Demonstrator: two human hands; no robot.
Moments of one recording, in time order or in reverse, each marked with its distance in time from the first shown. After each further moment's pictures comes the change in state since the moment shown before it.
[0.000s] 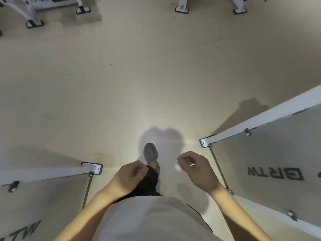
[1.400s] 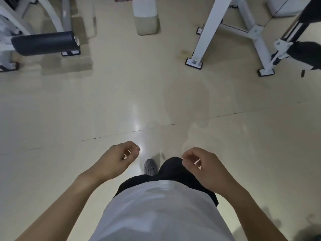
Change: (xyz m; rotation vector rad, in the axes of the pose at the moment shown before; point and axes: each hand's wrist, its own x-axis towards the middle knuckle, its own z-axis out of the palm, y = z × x) left_hand 0.837 0.359 -0.587 -0.013 0.118 0.024; right_hand 0.925 -0.455 -0.334 -0.355 -0.201 -0.138
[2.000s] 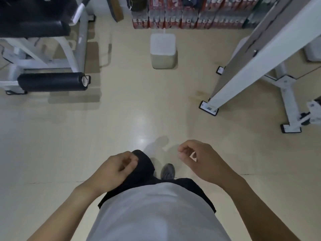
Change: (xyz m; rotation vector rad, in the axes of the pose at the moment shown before) left_hand 0.360 0.092 -0.232 -0.109 0.066 -0.138; right_hand 0.470 -0.125 -0.226 -0.143 -0.163 -0.175
